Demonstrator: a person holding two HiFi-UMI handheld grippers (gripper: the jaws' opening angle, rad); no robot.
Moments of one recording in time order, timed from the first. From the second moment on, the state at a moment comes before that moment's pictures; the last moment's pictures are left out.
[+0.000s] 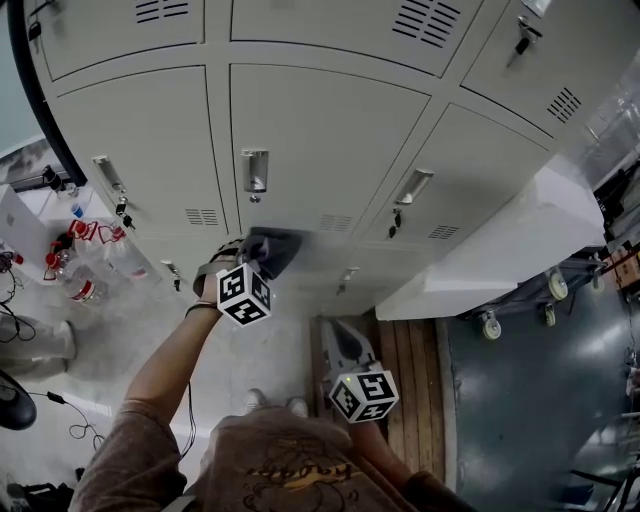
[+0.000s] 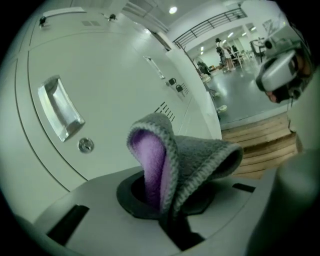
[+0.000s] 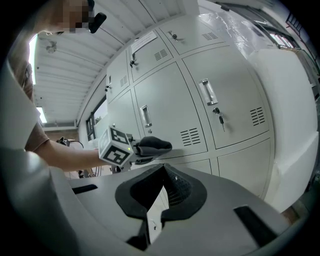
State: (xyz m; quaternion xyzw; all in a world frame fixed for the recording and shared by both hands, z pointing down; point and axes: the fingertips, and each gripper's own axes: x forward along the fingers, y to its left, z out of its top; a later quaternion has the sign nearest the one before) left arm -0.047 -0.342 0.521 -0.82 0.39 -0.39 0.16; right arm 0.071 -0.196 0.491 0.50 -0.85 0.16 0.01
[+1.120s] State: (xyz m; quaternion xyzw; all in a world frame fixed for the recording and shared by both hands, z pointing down) left arm -0.025 -0.342 0.135 -0.71 0.51 -0.24 0.42; right arm 0.065 -0.168 0.472 0.48 -0.87 0.14 -0.01
